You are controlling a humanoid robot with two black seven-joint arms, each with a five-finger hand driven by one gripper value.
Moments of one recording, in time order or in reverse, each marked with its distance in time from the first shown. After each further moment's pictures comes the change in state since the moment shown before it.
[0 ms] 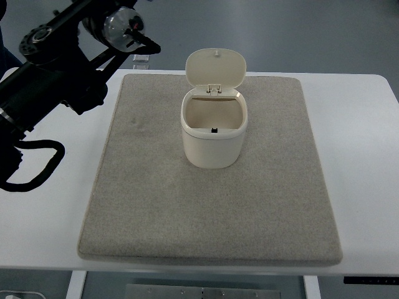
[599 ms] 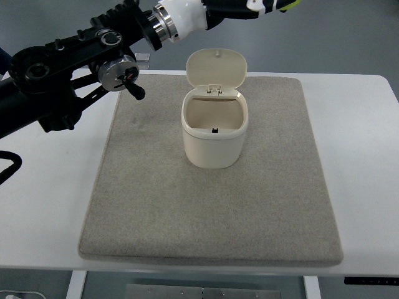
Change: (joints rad) left arm 0.019 0.224 0.305 -0.250 0.072 -0.042 0.009; right arm 0.000 0.000 0.000 0.001 0.000 0.000 0.000
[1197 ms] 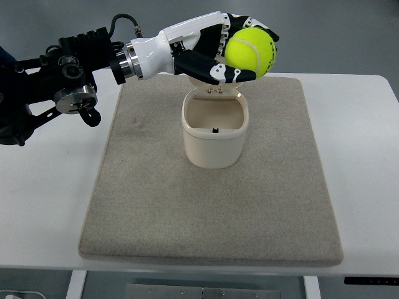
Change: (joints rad) left arm 0.030 0.204 0.134 -0.204 0.078 -0.084 0.001; right arm 0.000 0.000 0.000 0.000 0.000 0.000 0.000
